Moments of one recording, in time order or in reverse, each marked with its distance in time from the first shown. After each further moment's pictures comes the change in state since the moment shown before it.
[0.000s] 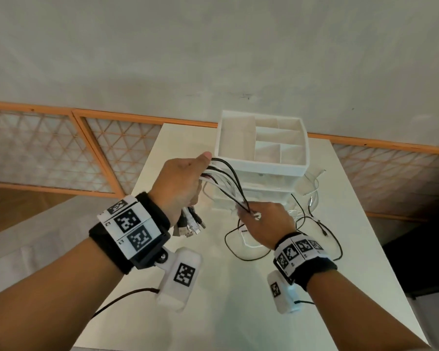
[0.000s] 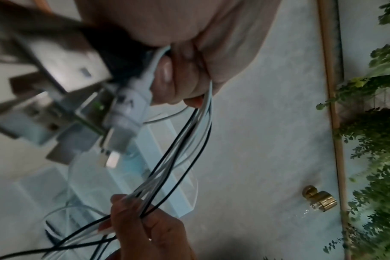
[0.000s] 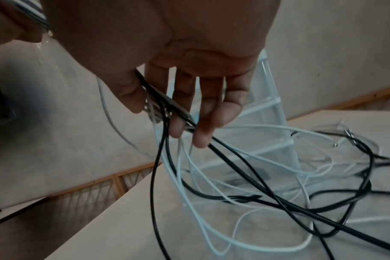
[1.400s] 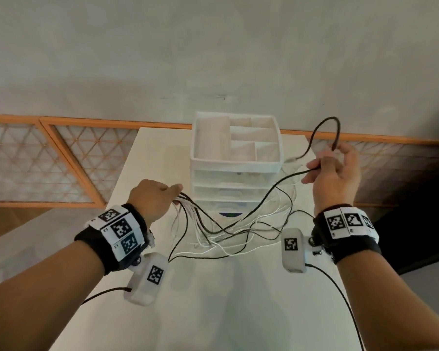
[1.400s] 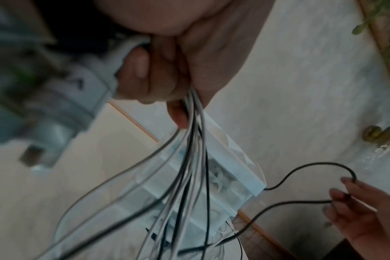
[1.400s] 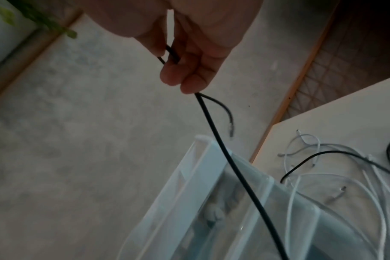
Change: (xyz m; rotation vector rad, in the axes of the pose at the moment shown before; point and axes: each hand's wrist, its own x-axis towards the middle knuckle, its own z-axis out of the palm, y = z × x) left_hand 0.044 -0.057 -0.016 0.688 0.099 -0.002; right_hand 0.001 0.043 -0.110 0.891 0.861 0.075
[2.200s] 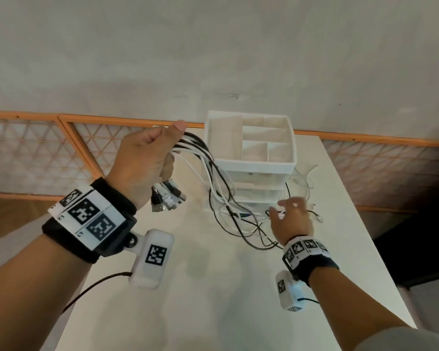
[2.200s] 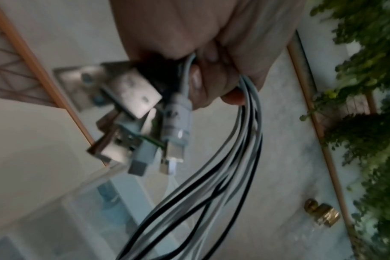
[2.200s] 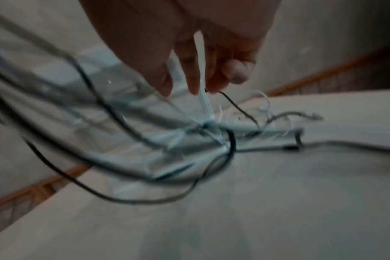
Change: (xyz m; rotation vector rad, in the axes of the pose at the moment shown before) left_hand -0.029 0.058 -0.056 -0.843 0.032 0.303; right_hand -0.049 0.110 0.021 -1.067 -0.466 0.061
